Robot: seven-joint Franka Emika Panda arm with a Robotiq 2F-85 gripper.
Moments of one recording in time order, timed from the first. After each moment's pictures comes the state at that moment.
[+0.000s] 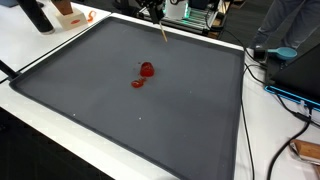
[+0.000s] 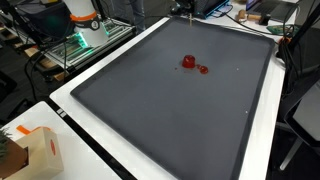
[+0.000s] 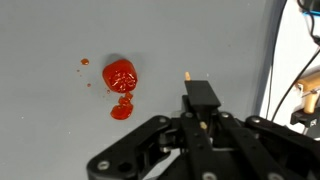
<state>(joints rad) 0.05 -0.02 0.05 -2.20 0.44 2.22 -0.18</state>
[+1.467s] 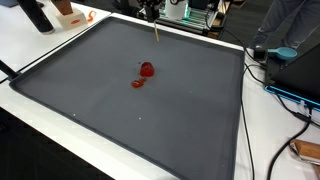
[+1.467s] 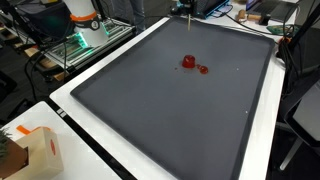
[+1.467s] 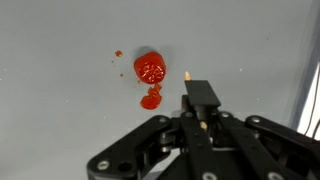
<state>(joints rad) 0.07 -0.03 0.08 -2.20 0.17 2.27 0.06</state>
